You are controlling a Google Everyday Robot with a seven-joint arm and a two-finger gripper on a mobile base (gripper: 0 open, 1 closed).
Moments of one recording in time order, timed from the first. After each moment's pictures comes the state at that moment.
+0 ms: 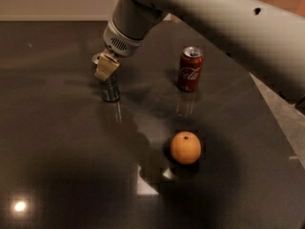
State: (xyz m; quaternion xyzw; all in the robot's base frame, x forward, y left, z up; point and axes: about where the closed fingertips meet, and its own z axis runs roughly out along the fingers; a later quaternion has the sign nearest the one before) arm 0.590 0.113 0.917 -0.59 0.75 0.12 0.26
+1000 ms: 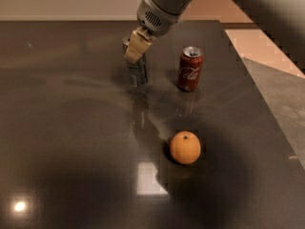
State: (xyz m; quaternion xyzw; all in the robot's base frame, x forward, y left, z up) arm 0.602 0.033 0.958 -0.54 0.79 0.10 0.25
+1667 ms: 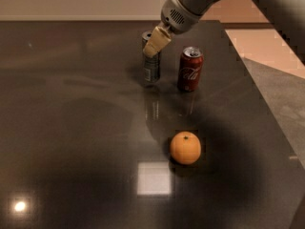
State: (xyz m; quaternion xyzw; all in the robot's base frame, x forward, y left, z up) arm 0.637 -0.017 0.953 -0.51 0.81 0.12 0.28
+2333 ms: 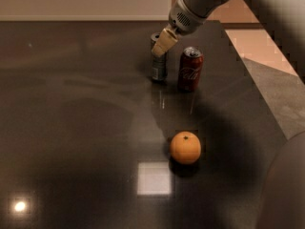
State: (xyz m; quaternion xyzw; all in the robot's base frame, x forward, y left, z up) arm 0.673 -0.038 0.932 -0.51 0.81 0.12 0.27
